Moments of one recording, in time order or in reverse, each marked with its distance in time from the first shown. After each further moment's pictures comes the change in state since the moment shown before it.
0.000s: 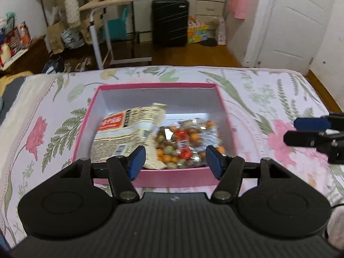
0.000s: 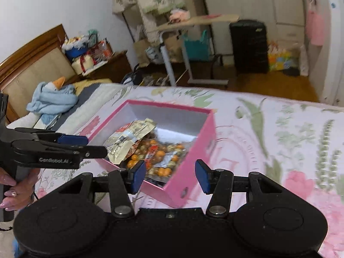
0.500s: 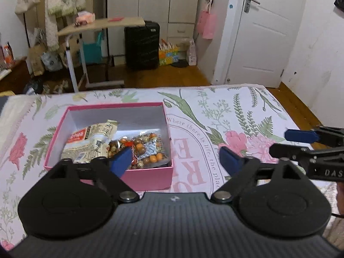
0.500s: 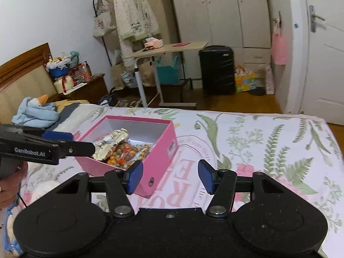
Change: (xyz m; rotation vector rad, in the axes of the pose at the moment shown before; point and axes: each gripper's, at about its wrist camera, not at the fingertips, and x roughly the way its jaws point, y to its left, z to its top) left arm -0.063 -0.076 -0.023 0.042 -0.146 -0.101; right arm -0.096 -0.009 -0.048 -0.002 -0.145 -0.172
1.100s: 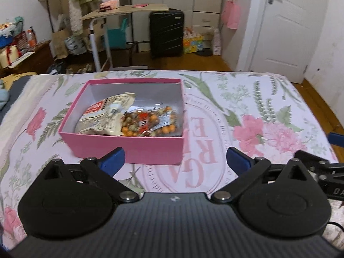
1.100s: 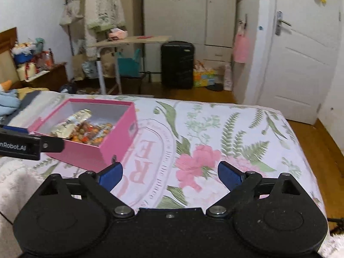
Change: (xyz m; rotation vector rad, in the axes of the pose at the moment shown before) left arm -0.004 -0.013 -0.033 -0.074 0.076 0.139; right arm -0.018 0.017 -0.037 -0.009 0.037 -0.273
